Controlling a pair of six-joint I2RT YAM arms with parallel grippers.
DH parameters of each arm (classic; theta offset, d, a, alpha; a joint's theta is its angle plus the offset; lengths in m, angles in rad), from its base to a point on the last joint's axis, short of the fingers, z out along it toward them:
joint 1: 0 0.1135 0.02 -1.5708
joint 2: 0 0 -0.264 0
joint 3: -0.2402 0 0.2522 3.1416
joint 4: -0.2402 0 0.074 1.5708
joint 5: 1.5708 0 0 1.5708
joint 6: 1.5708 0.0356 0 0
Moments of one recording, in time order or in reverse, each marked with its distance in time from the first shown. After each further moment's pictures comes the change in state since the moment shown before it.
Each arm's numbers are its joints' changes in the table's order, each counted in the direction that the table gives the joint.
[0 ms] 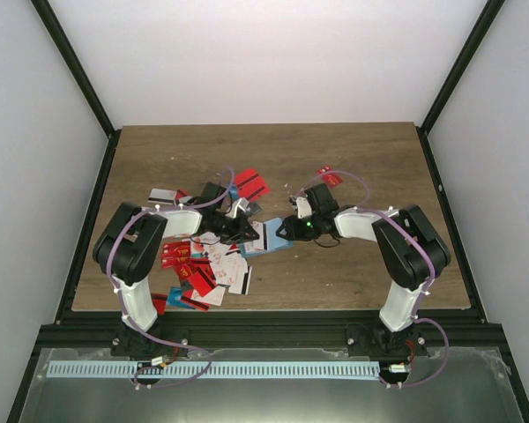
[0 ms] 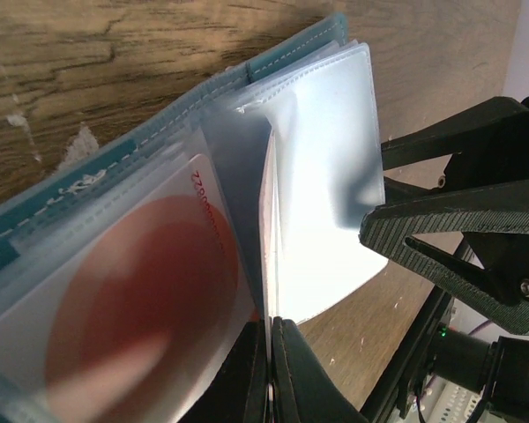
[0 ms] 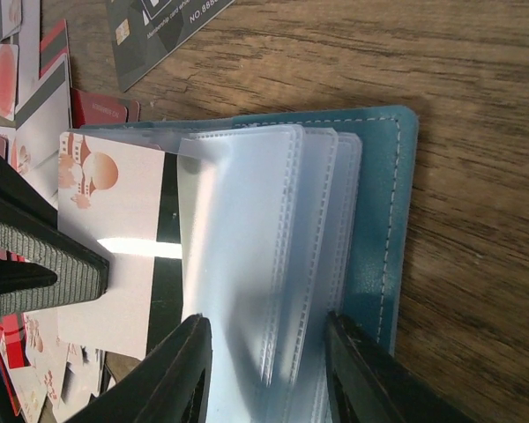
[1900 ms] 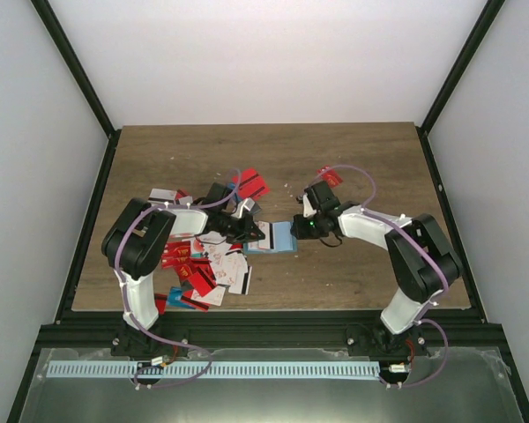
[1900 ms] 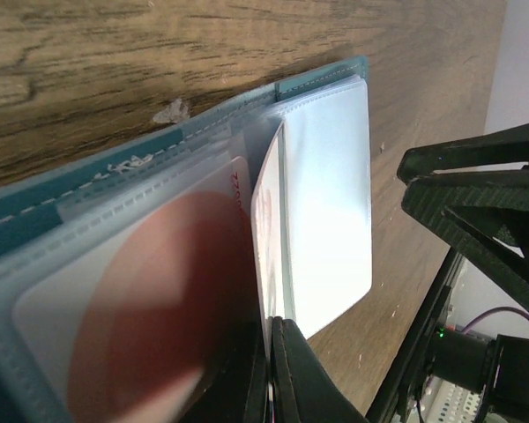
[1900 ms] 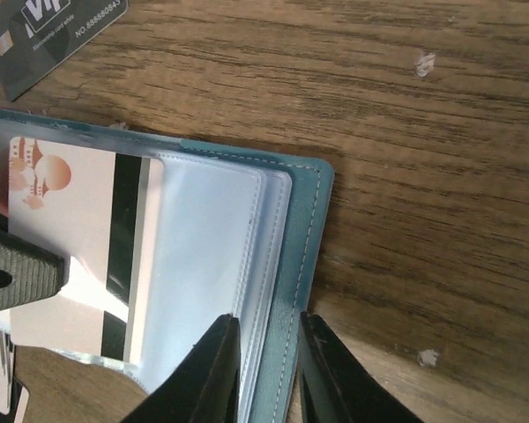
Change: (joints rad) left arm -0.026 0.071 -0.023 0.084 0.022 -0.014; right arm 0.023 -0.112 -0.027 -0.206 0.272 -0.023
